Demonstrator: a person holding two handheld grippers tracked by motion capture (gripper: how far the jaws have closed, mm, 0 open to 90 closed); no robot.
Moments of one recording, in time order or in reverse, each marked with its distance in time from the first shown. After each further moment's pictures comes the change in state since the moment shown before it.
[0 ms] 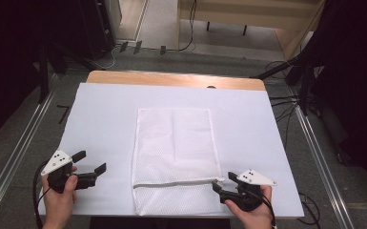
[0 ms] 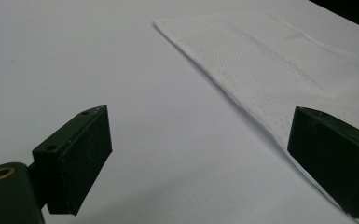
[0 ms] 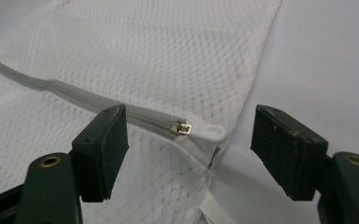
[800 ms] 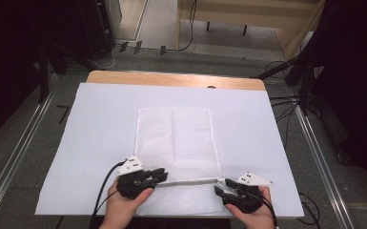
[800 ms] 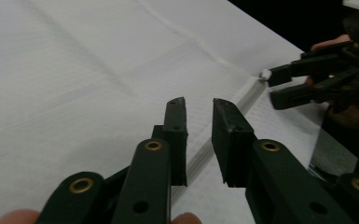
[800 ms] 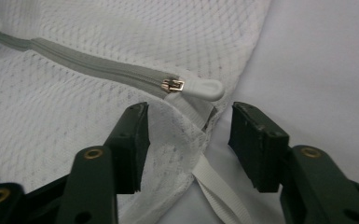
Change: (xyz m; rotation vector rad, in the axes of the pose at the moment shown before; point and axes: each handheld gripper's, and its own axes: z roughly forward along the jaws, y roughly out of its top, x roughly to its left) left arm -0.153 0.018 0.085 0.140 -0.396 0.019; right arm -0.007 -0.013 0.005 0.112 0.020 -0.005
